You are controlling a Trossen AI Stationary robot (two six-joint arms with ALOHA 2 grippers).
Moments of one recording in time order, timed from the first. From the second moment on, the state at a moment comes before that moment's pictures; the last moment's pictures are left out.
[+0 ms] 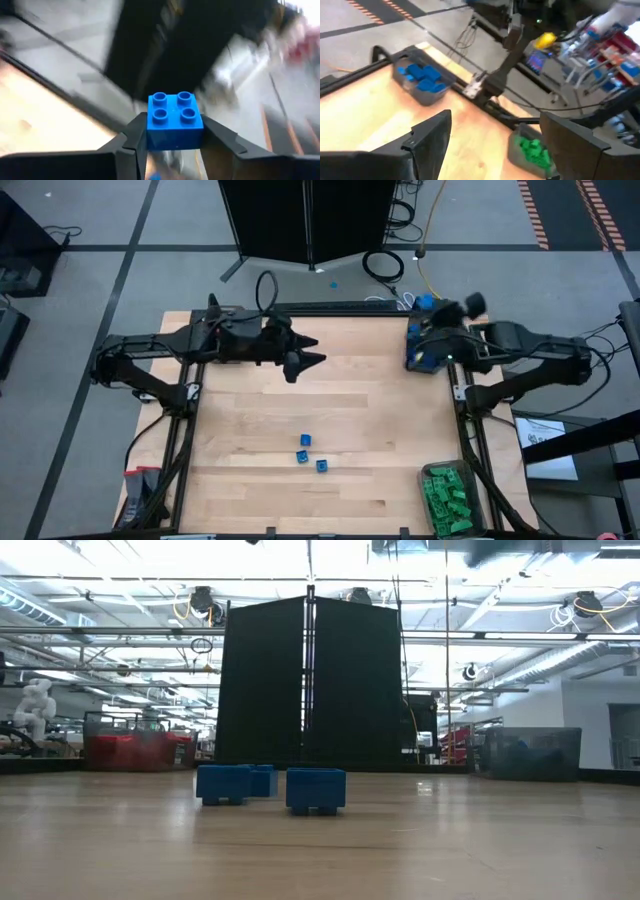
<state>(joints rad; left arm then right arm) 0.03 1.37 1.46 -0.38 -0.08 -0.56 0.04 1.12 1.41 -1.11 1.17 0.42</state>
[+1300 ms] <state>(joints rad) 0.06 1.36 1.46 -0.60 0.06 -0.43 -0.79 1.19 0.92 -0.95 0.28 0.59</state>
